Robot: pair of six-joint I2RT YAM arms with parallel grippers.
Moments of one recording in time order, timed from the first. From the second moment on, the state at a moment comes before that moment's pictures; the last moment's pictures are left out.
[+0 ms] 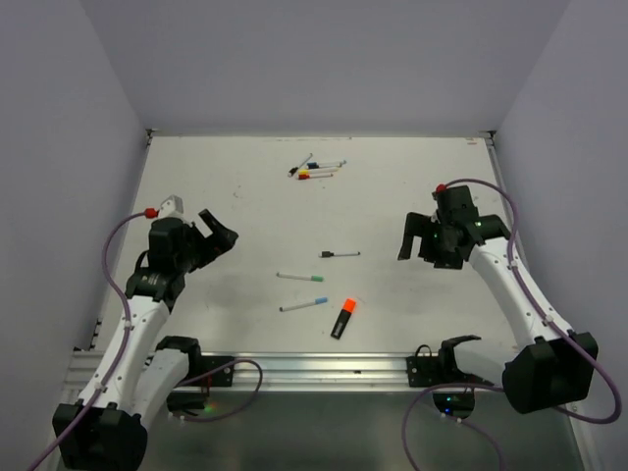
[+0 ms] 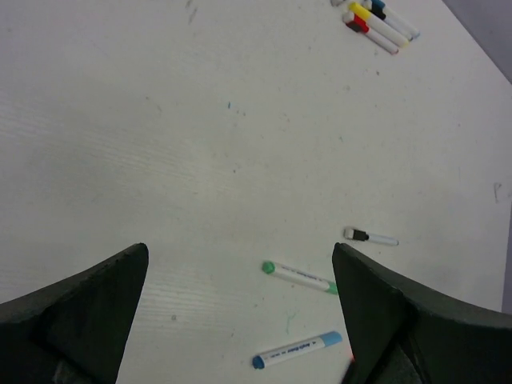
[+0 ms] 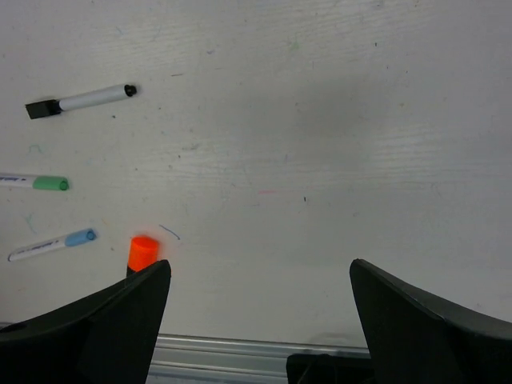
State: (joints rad) left arm -0.09 0.80 0.62 -0.41 0.07 -0.67; right arm 0.19 1.15 1.00 -0.94 -0.05 0.40
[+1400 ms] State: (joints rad) left arm -0.09 0.96 0.62 -0.48 0.38 -0.62; right arm 0.58 1.95 1.49 -0.75 -0.12 -0.09
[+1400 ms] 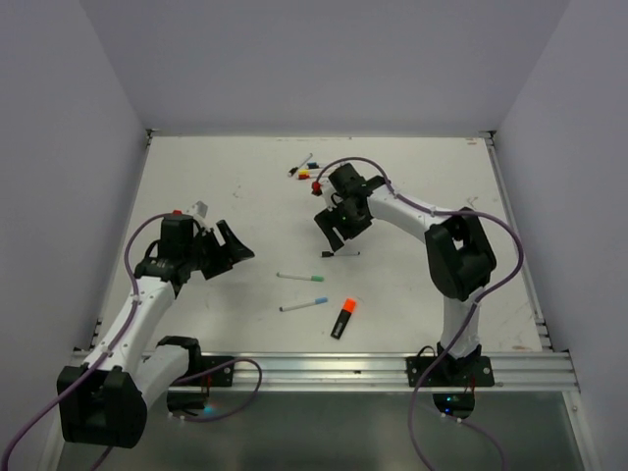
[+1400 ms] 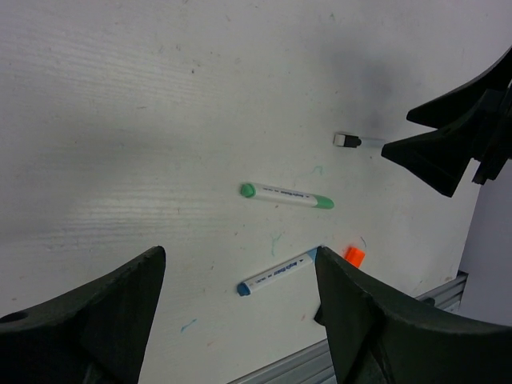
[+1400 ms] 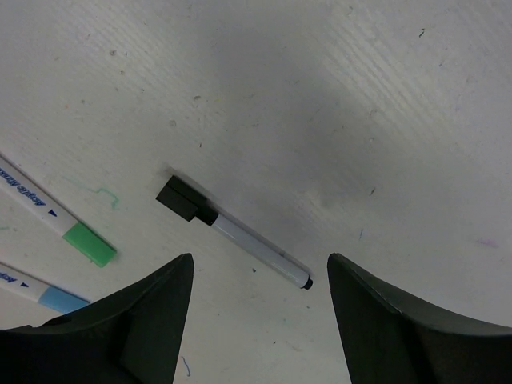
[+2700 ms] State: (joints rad) left arm -0.09 1.05 0.64 -0.41 0.45 -0.65; right arm 0.69 1.89 1.25 -0.59 -0.01 -0.04
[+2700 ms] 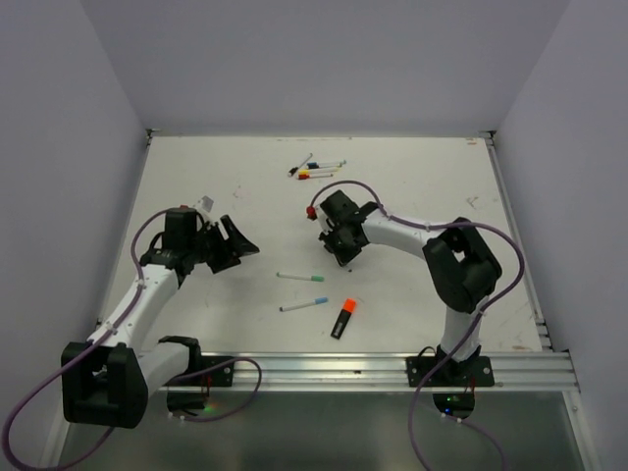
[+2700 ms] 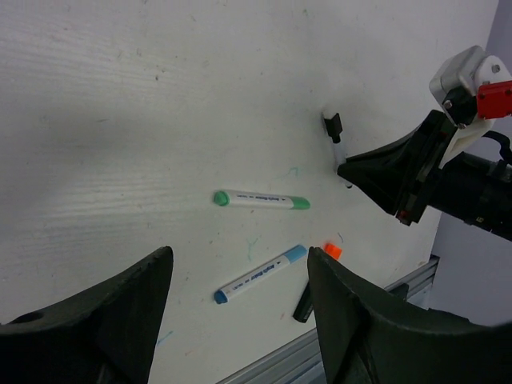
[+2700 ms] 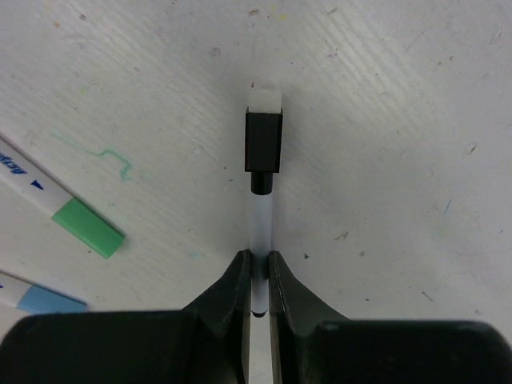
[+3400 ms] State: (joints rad) left arm -0.26 1.27 0.71 0.02 0.69 -0.79; right arm 0.69 1.66 1.32 -0.60 -0.49 0.30
